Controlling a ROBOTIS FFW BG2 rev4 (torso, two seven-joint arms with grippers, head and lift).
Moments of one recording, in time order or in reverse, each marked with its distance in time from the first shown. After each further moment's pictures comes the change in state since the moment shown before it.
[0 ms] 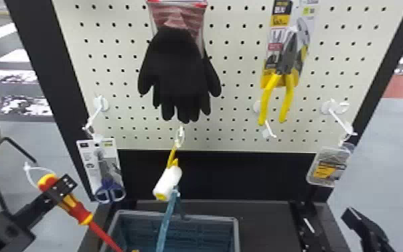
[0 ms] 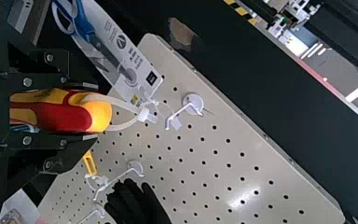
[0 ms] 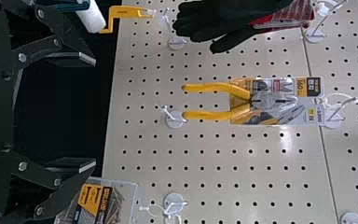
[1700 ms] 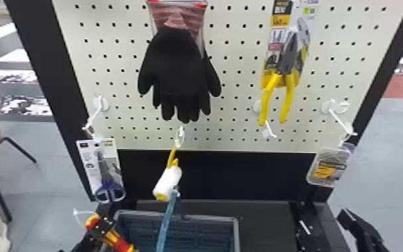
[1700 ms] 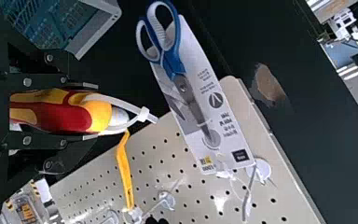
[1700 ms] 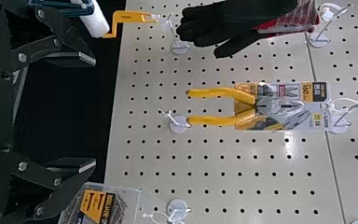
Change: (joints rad) left arm 0.054 0.027 -0.269 0.335 -0.008 -0.279 -0.155; right arm -0.009 0.017 -0.002 0.017 0.009 -0.001 0.036
